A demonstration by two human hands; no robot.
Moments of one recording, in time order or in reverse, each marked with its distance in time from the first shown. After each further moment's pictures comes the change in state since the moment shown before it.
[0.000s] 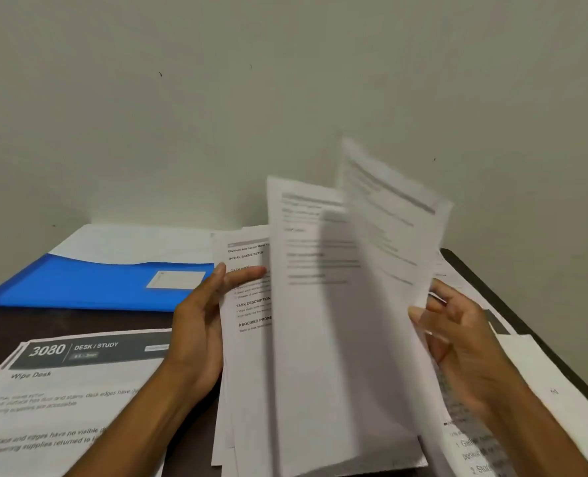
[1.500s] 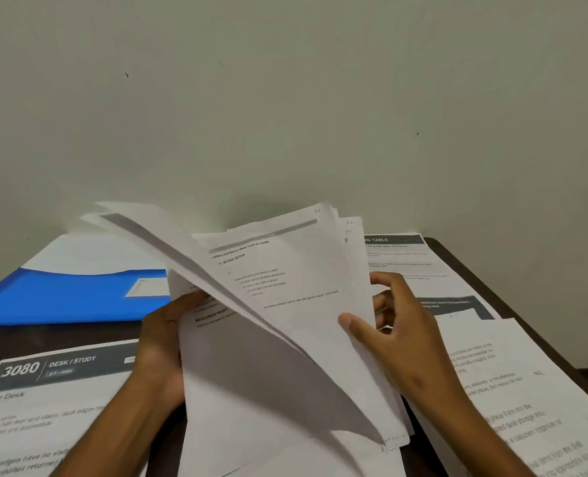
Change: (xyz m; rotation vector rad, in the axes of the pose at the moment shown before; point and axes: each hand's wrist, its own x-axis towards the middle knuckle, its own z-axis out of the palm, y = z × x) left_hand 0.005 0.000 -0.014 -0.138 0.150 -0.183; right_hand 0.000 0.020 0.037 -0.666 0.191 -0.136
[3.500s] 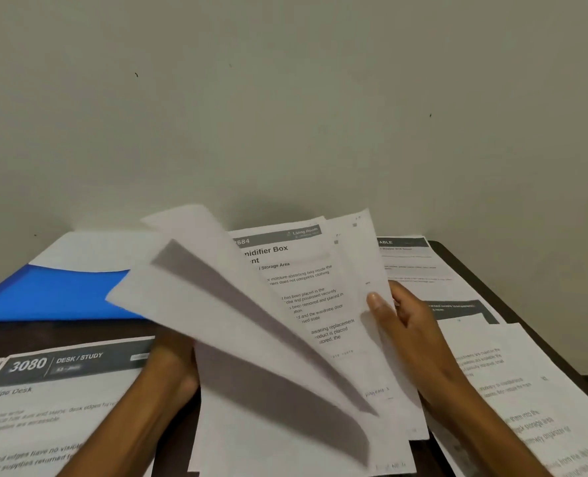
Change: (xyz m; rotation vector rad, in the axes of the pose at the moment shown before) left_hand 0.004 -0.013 0.002 0.202 0.200 0.246; right_hand 0.005 0.010 -0.005 0.302 -0.140 0.046
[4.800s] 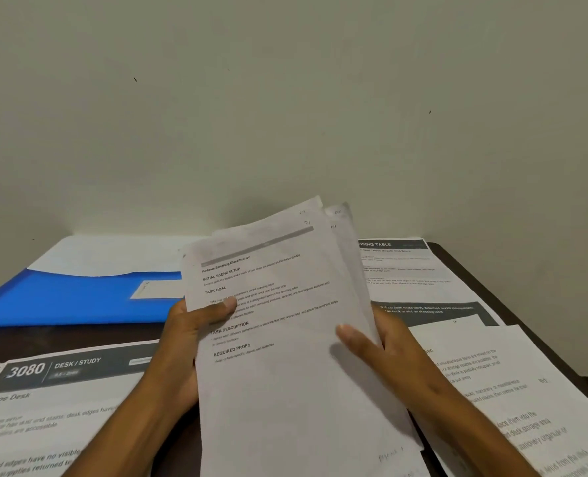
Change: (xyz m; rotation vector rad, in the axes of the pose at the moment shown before) left_hand -0.008 0.010 0.003 -0.070 -0.349 -0.134; right_hand -0.012 -0.002 0.012 -0.005 -0.211 0.058
